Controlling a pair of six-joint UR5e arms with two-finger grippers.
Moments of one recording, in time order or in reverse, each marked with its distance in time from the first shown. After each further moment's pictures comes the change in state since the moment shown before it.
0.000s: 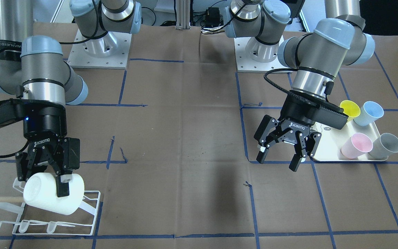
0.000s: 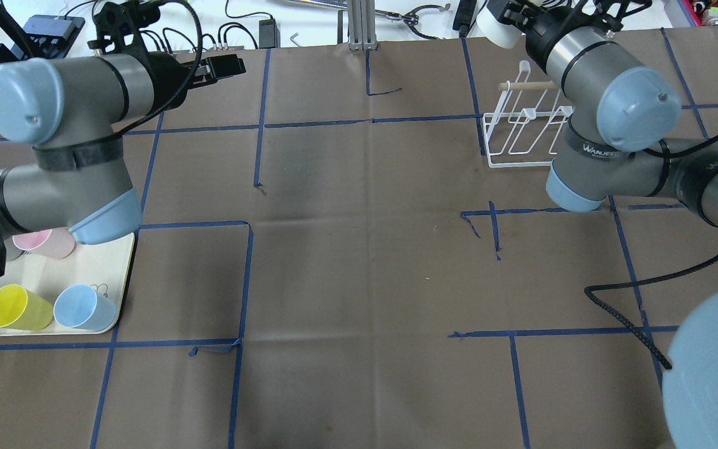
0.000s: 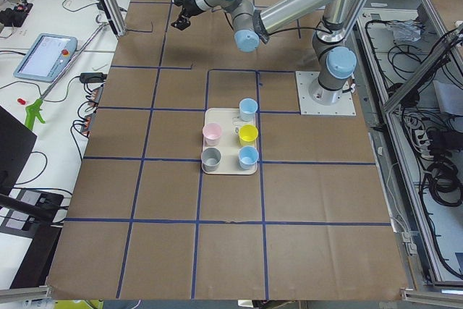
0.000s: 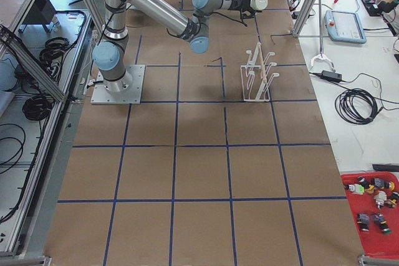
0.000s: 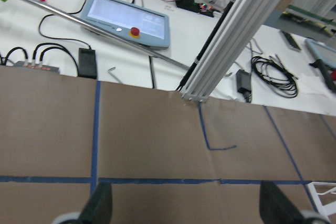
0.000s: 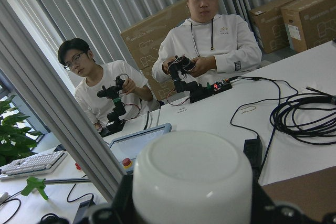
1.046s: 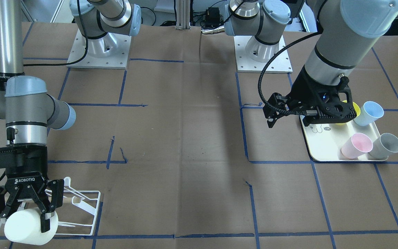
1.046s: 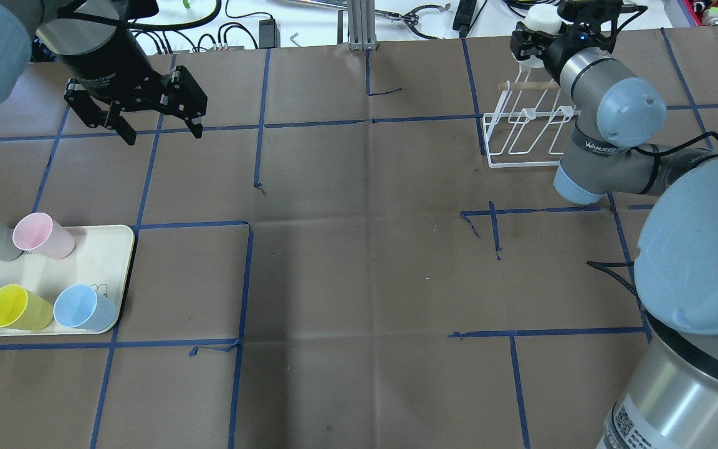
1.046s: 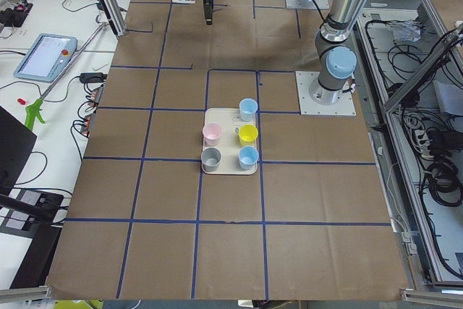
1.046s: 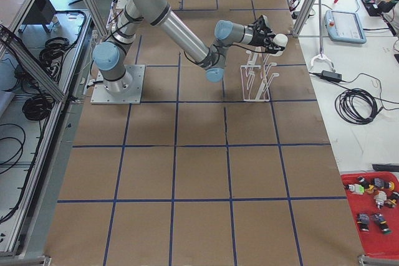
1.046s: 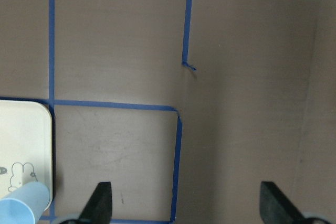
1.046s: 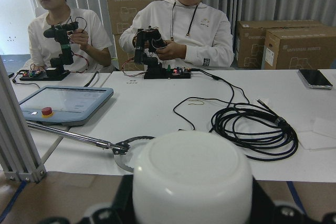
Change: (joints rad) left arm -0.050 0.104 0.373 -1.212 0.303 0.123; right arm -0.076 0.209 -0.071 -0.072 -0.009 -0.375
